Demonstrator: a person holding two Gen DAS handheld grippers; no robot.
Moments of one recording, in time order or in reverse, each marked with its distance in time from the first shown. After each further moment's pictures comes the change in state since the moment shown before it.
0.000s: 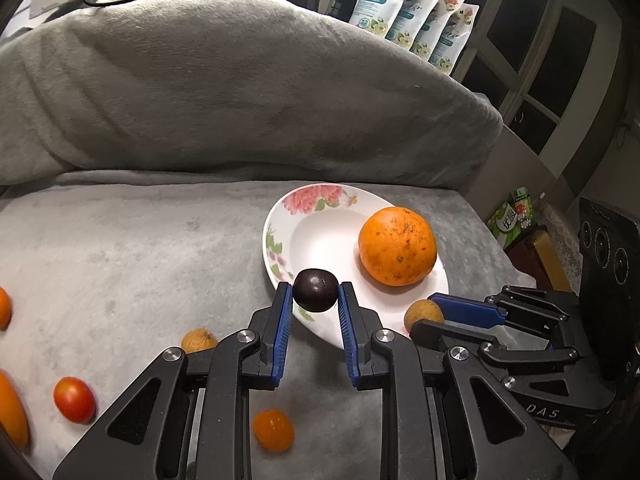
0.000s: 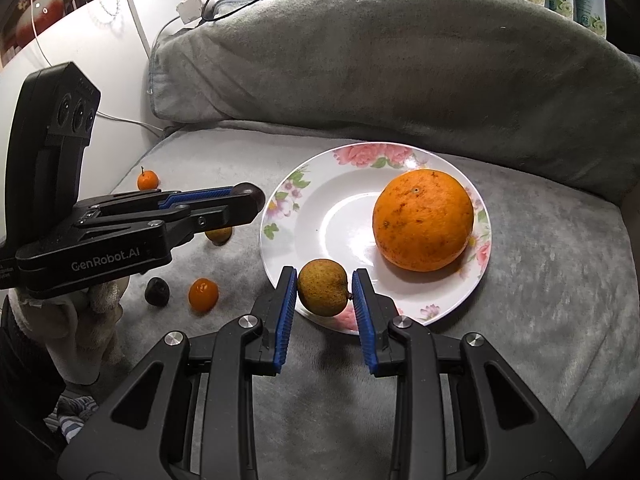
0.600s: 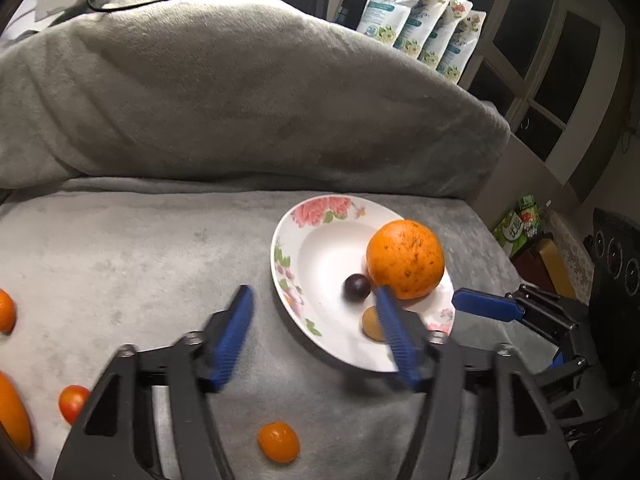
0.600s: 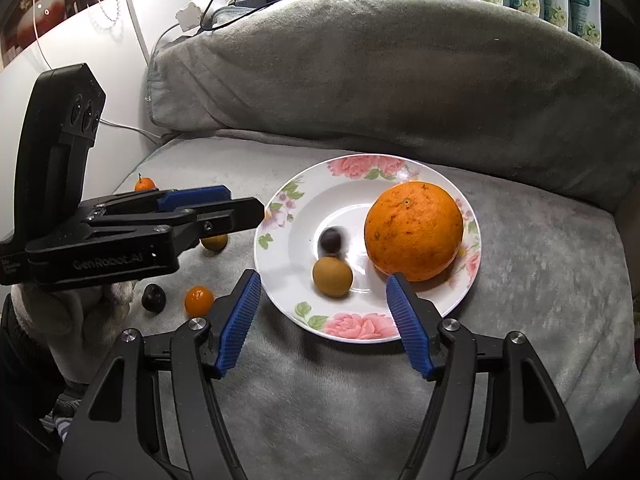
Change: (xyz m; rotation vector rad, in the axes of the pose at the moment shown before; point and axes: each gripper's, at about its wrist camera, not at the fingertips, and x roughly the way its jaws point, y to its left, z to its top) left arm -0.002 0.004 0.006 -0.015 -0.033 0.017; right arm -0.007 -0.003 0.002 -0.005 -0.034 -0.014
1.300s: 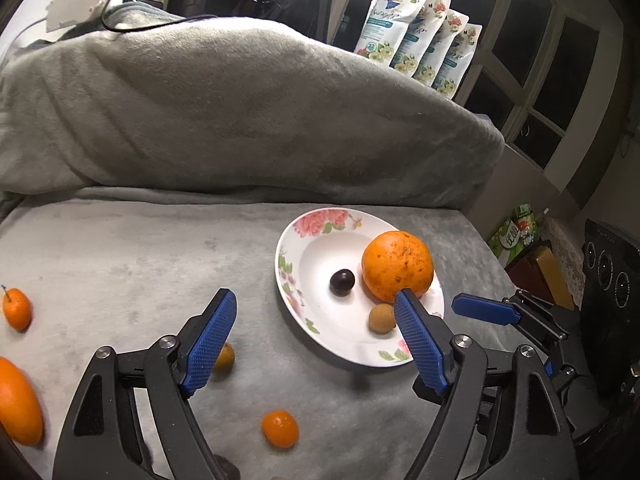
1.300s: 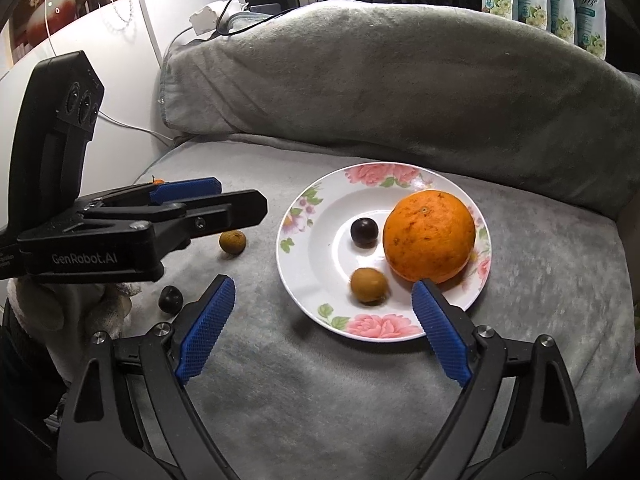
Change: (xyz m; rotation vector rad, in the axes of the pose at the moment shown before) left arm -0.022 -0.002 0.002 -0.003 -0.029 0.014; right arm -0.009 0.016 0.001 -0.011 -0.020 0.021
